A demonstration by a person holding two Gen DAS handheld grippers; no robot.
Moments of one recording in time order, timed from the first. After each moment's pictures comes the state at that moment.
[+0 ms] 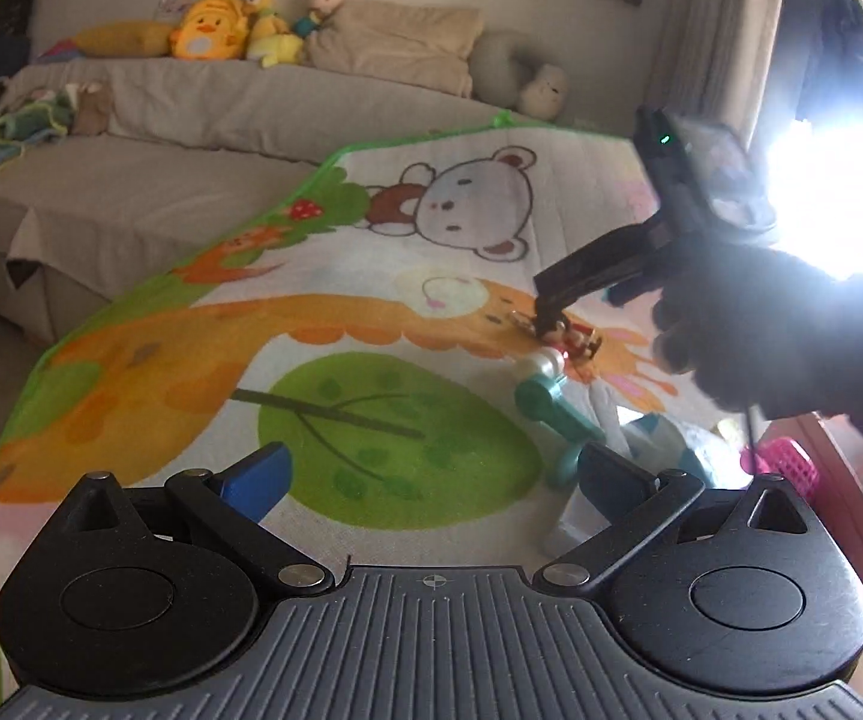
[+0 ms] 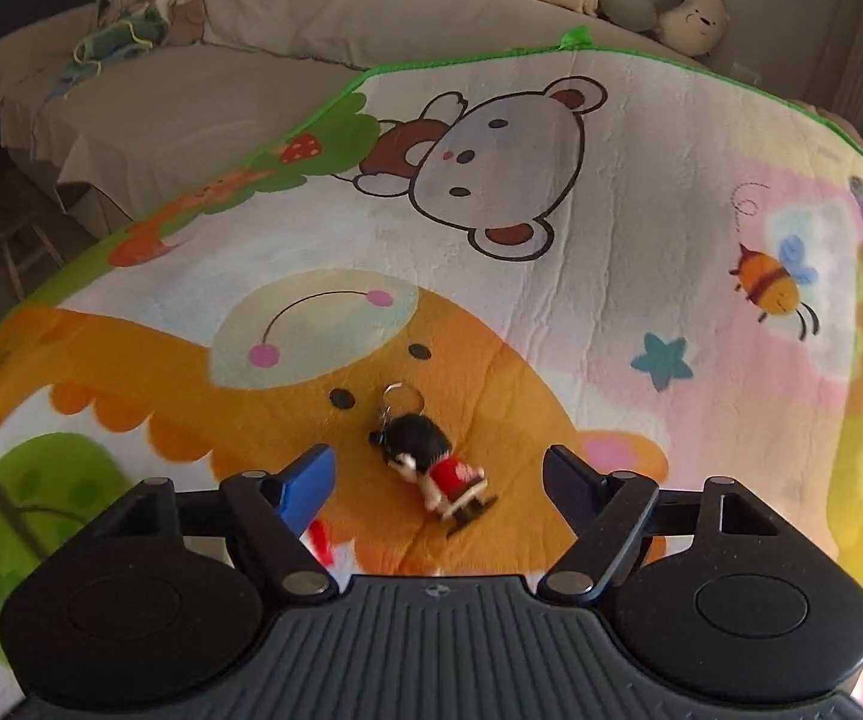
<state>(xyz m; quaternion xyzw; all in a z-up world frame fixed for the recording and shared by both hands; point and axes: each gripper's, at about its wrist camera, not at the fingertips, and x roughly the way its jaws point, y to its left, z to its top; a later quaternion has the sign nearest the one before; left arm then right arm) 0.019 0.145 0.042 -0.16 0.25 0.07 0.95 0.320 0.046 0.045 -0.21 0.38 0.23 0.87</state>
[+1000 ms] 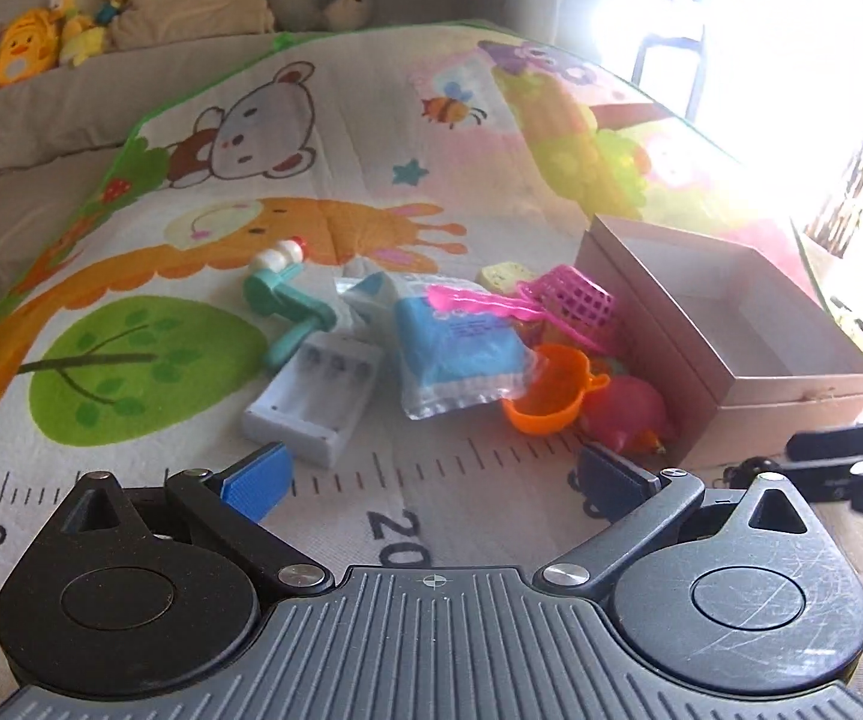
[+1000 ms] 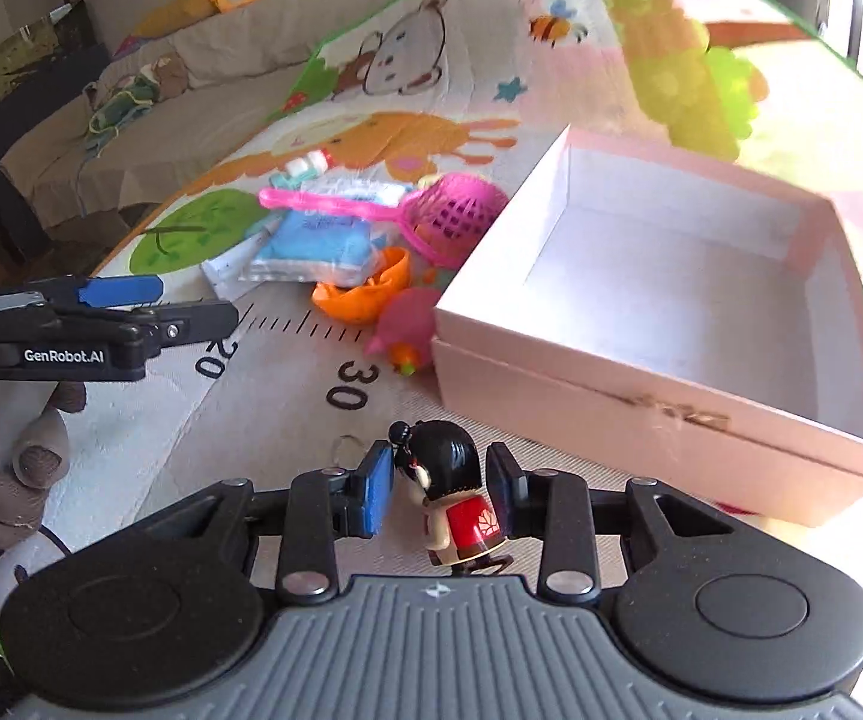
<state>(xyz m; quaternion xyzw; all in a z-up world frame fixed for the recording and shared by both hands) 0.024 0.008 0.037 -0.03 0.33 -0.06 0.94 0.039 -0.242 0.053 -0.05 0.39 0.25 0.89</state>
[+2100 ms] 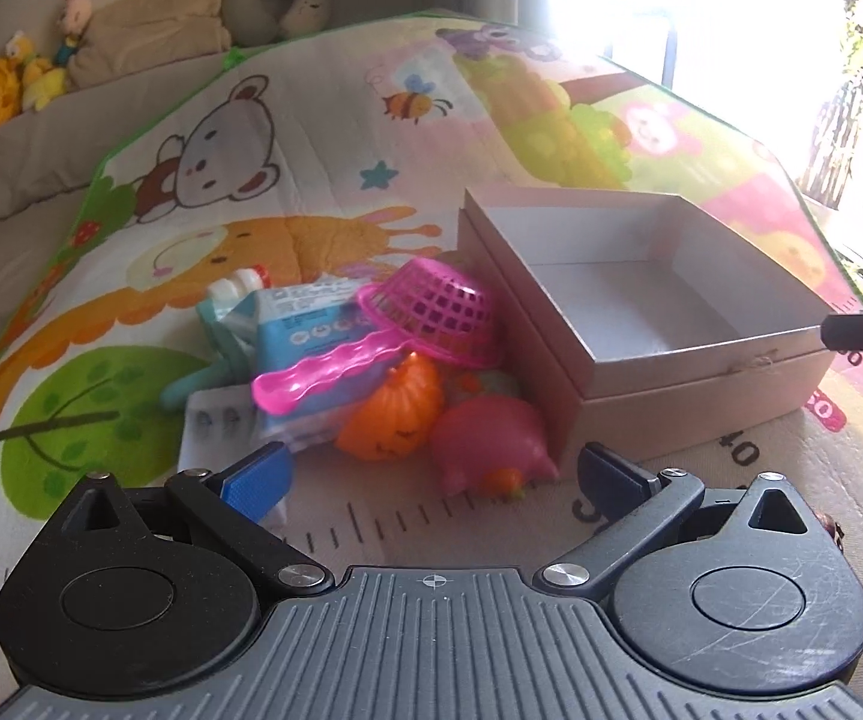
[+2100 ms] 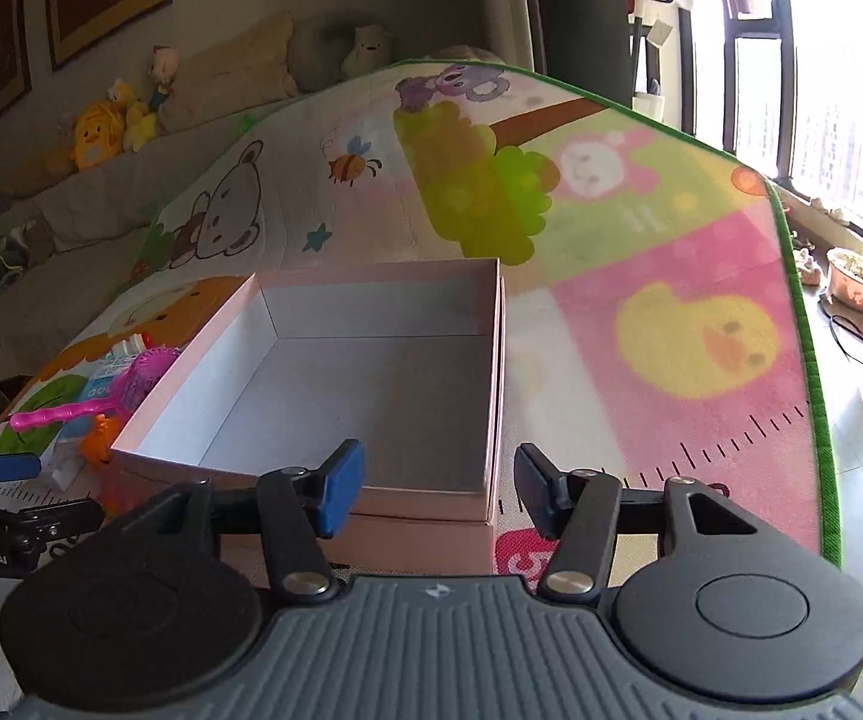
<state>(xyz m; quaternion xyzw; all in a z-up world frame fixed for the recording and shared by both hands) 0.054 -0.013 0.030 0.03 0.33 -0.07 0.94 0.062 -0.297 0.055 0.03 0.31 0.10 0.94</state>
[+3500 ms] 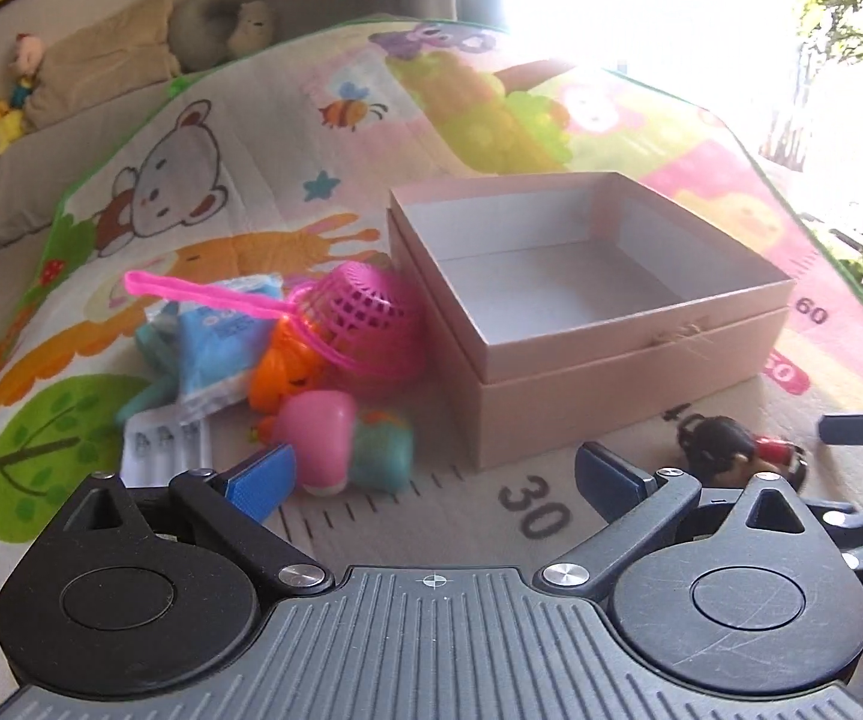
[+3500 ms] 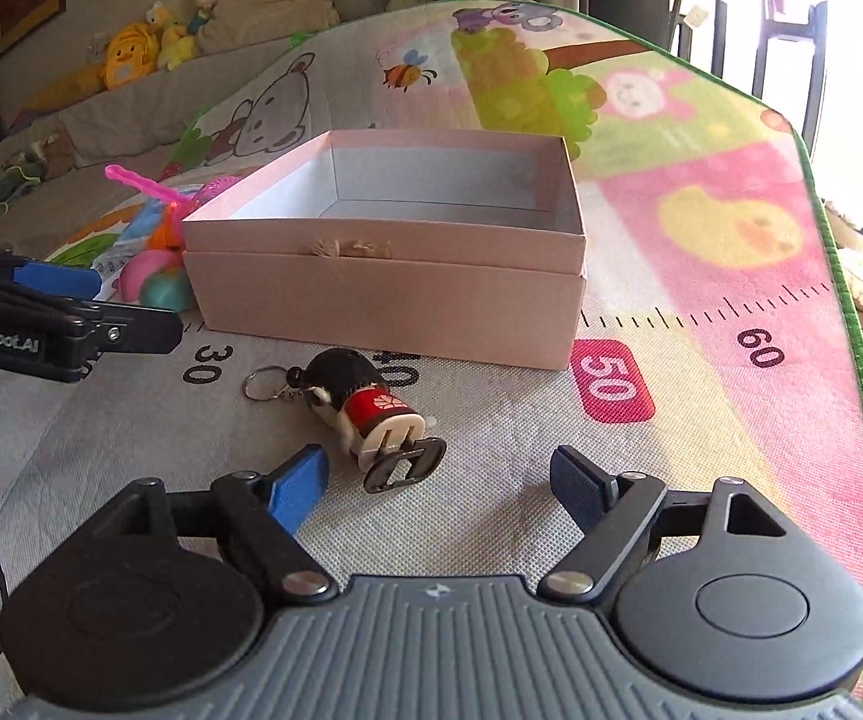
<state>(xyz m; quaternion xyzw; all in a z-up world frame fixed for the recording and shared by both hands) 0.047 -0.043 0.025 0.06 0.32 -0.09 0.94 0.007 -0.262 0.000 -0.02 0.34 0.11 0.93</state>
